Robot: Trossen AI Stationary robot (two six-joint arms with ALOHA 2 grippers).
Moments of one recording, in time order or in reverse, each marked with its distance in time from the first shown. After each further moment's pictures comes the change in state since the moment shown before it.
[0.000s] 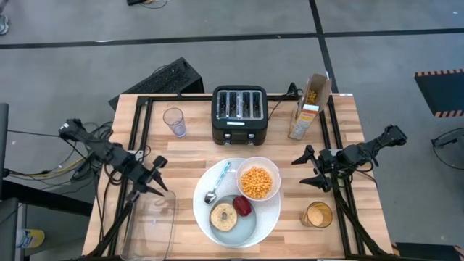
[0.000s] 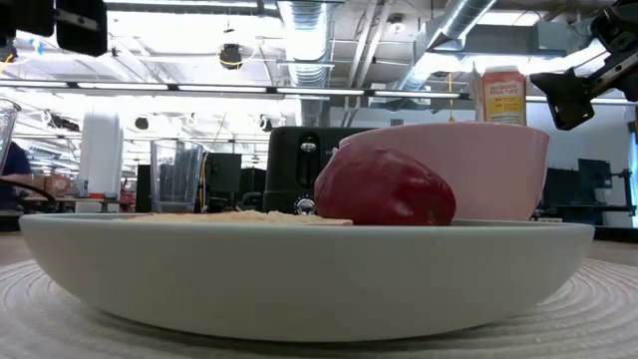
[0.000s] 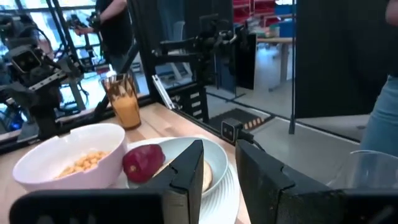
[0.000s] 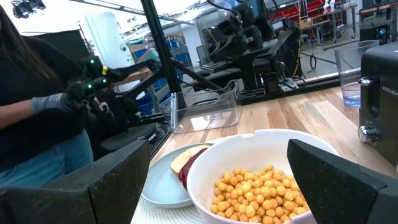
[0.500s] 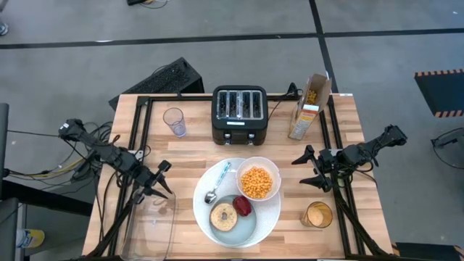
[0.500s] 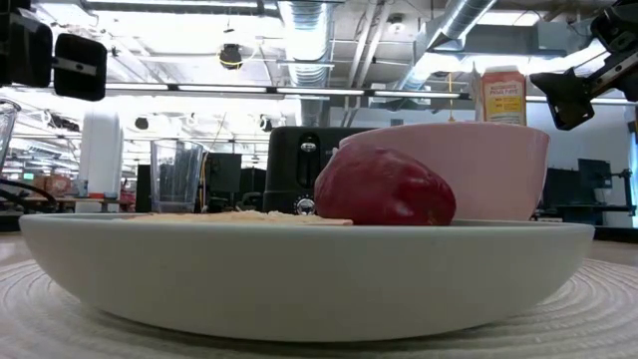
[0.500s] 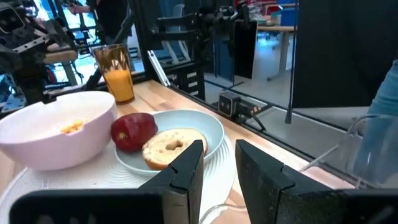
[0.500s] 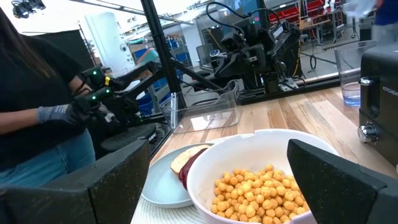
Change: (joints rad) left arm 0.000 -0.004 -0.160 0.108 0.001 -0.034; right arm 0.000 0.000 0.000 0.000 0.000 0.000
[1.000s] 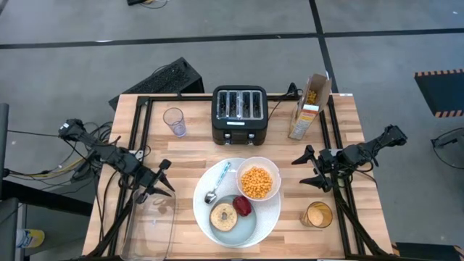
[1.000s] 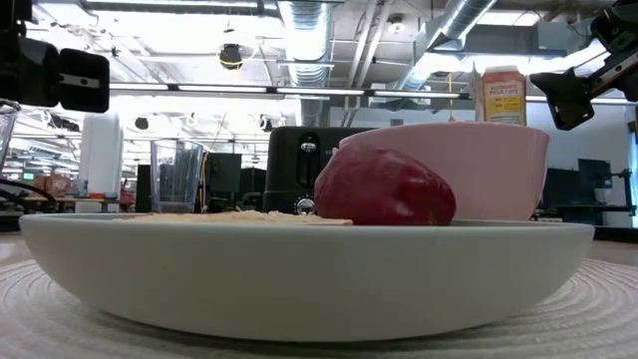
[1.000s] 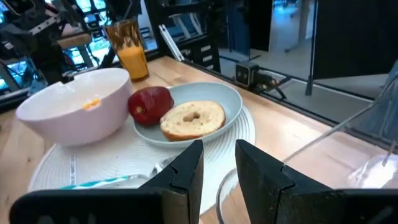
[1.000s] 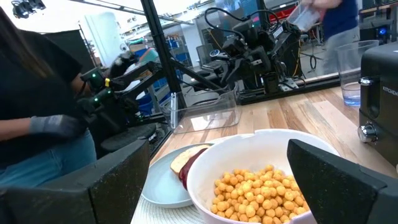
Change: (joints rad) left arm 0.000 0.000 -0.002 -0.094 -0.073 0.080; right arm 0.000 0.000 0.000 0.000 0.000 0.000
